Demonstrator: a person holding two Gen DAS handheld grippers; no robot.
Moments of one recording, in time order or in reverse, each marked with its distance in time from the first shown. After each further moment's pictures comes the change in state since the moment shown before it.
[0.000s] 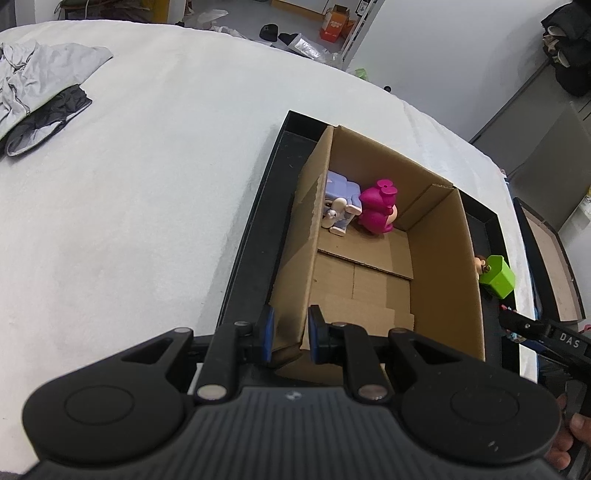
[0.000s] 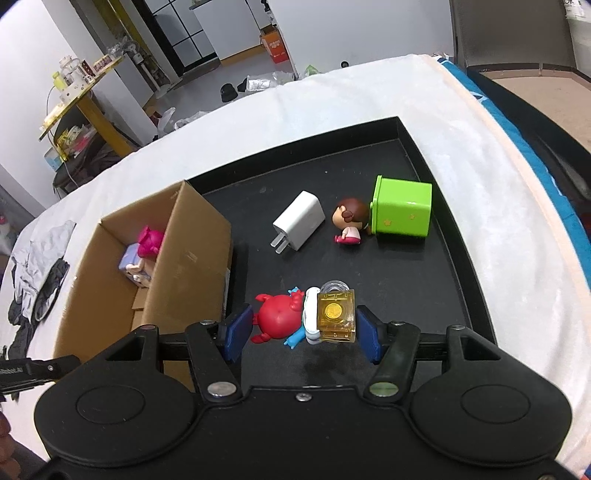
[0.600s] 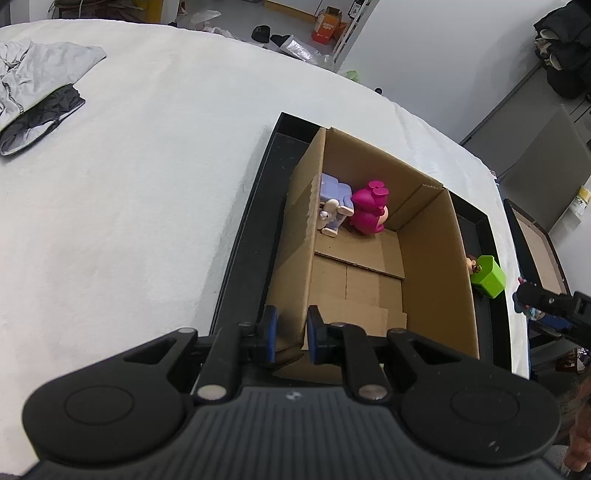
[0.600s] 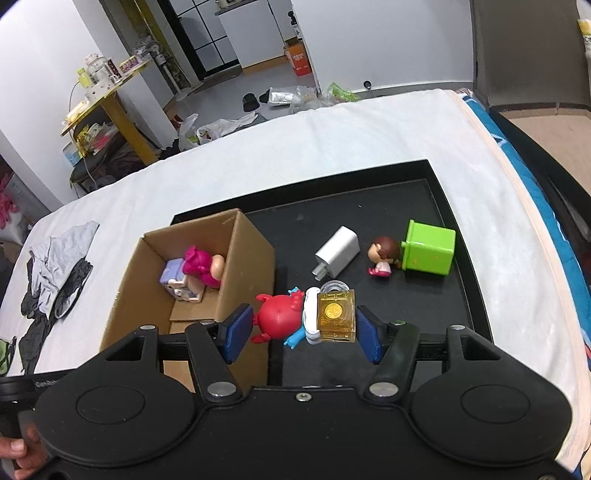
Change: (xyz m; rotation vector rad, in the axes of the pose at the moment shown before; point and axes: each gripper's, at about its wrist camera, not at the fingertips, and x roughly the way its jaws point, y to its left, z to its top) left arm -0.003 0.004 0.000 0.002 -0.007 -0.038; right arm -0.027 0.035 0.022 -0.071 -0.032 0.026
